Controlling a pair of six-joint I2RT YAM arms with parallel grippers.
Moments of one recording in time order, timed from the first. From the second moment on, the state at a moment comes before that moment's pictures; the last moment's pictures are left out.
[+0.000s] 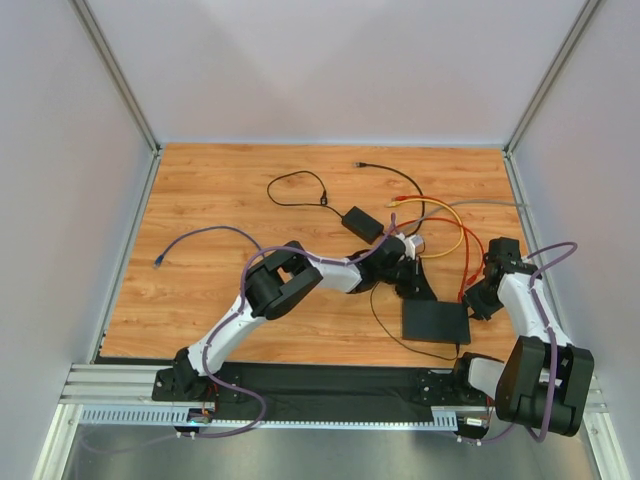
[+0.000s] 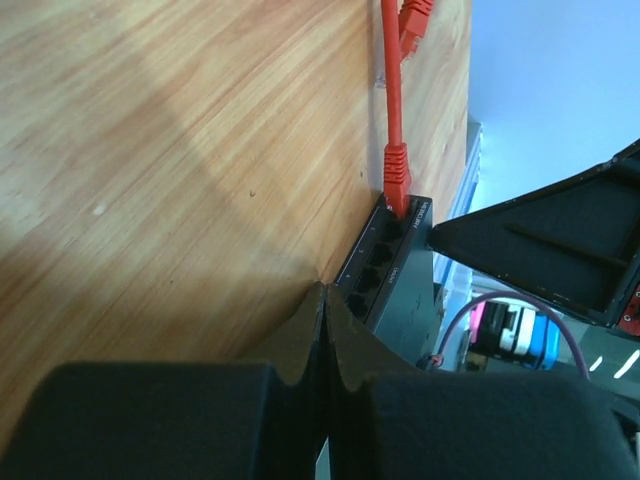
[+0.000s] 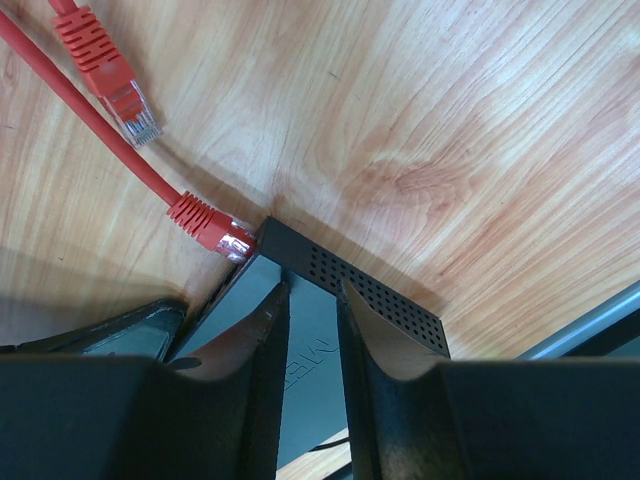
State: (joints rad) left arm -1.03 2.45 1.58 0.41 0.50 -1.09; right arm -0.22 1.16 0.64 -0.83 0.13 0.80
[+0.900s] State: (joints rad) left arm -1.05 2.61 1.95 0.22 0.63 -1.07; right arm -0.22 1.18 0.65 -0.84 0.13 0.80
